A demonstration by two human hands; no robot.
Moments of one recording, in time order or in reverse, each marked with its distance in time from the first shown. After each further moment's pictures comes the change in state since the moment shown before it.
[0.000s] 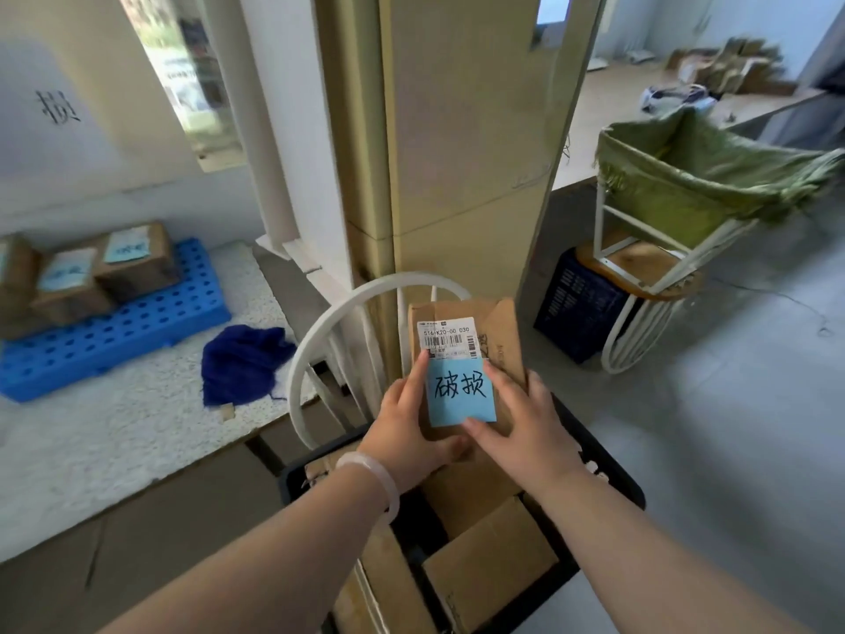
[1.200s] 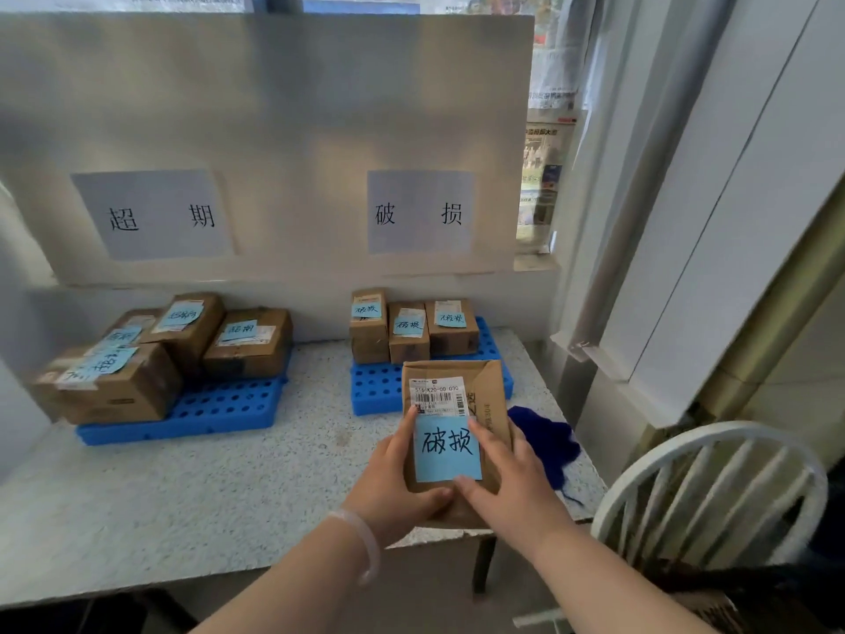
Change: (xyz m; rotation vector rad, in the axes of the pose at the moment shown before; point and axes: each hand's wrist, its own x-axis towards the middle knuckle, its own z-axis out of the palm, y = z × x) left_hand -0.172 -0.254 -0.356 -0.152 0.432 -0.145; right_hand -0.005 -0.374 0.279 -0.006 -0.255 -0.412
